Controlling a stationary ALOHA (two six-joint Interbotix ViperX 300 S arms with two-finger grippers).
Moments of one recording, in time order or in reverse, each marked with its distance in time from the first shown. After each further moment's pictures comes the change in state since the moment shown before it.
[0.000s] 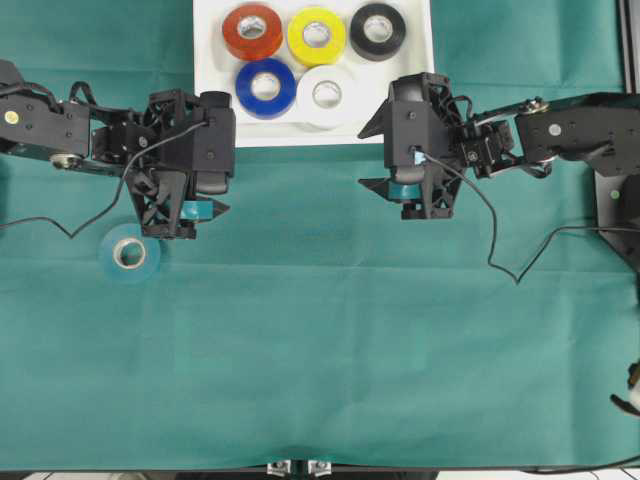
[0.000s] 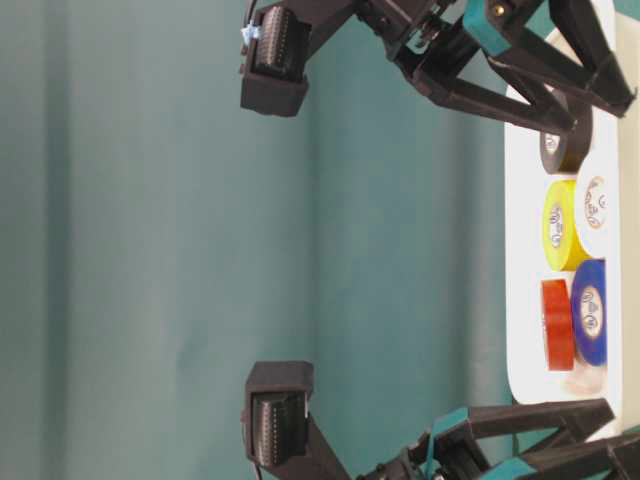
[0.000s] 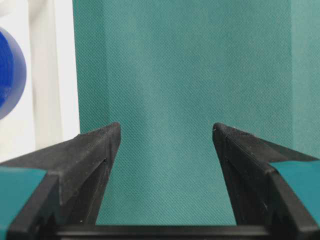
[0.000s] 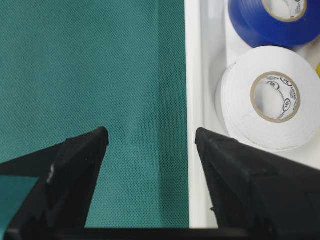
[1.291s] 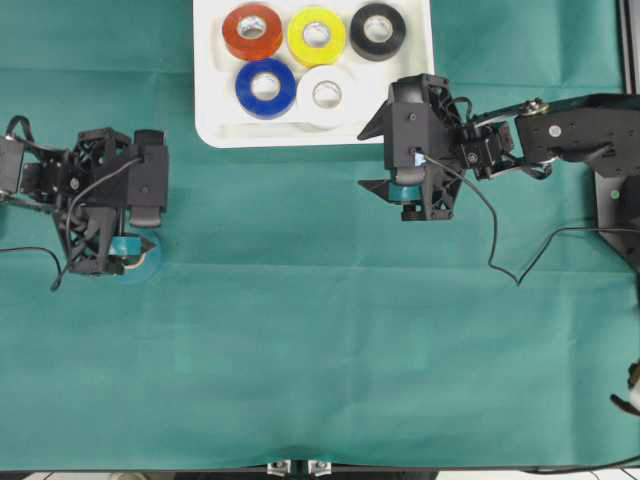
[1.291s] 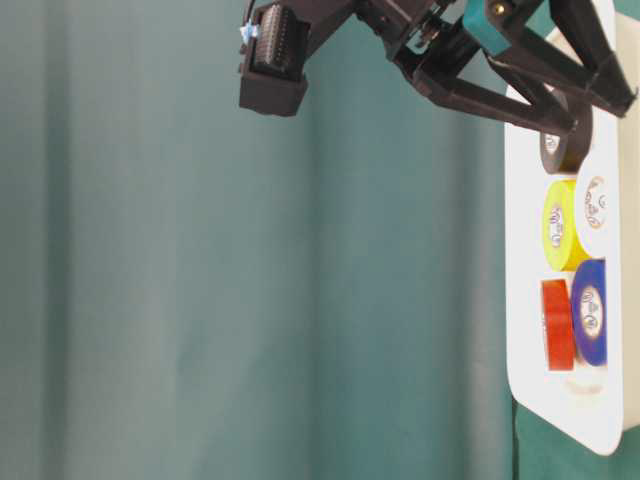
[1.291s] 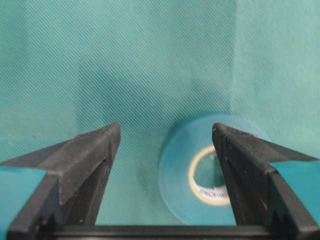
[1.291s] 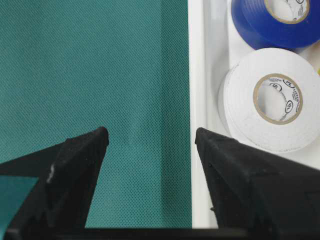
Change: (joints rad) left arm -0.143 -0.152 0.212 -0.002 0.092 -0.179; right arm 0.005 0.000 0.000 -0.002 -0.002 0.002
